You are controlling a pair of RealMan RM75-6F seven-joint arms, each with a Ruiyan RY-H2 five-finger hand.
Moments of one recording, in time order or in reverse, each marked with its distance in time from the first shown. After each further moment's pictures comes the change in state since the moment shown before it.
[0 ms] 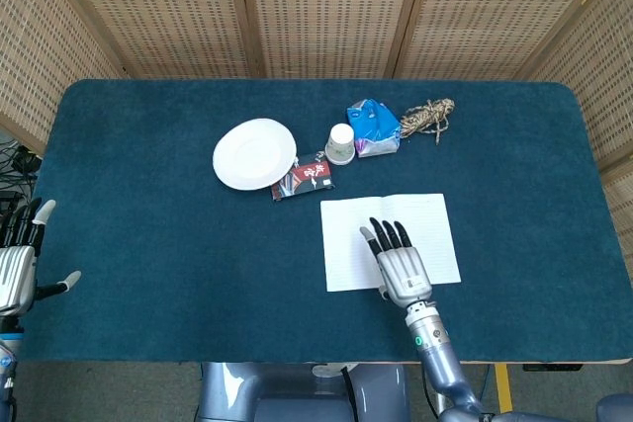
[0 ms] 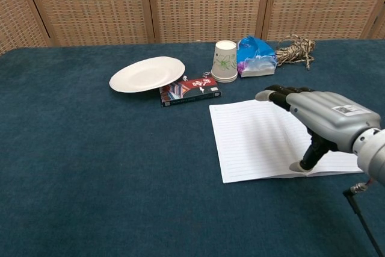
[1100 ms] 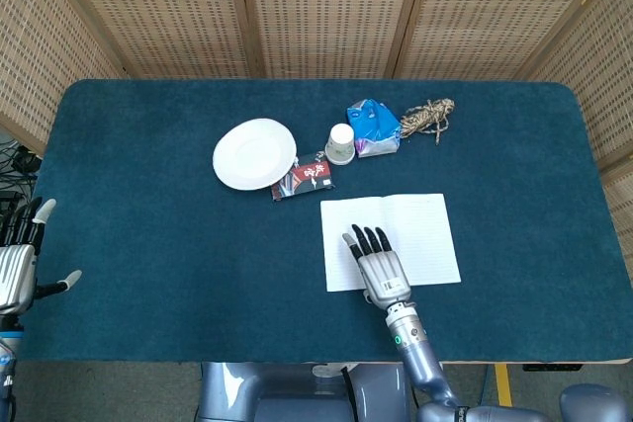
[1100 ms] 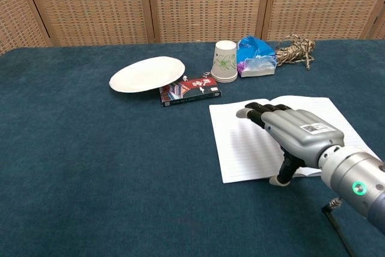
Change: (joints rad) left arm -0.006 0.001 0.000 0.012 -0.004 -0.011 -0.031; right arm 0.051 -0.123 -0.009 0.133 0.044 -0.022 0.004
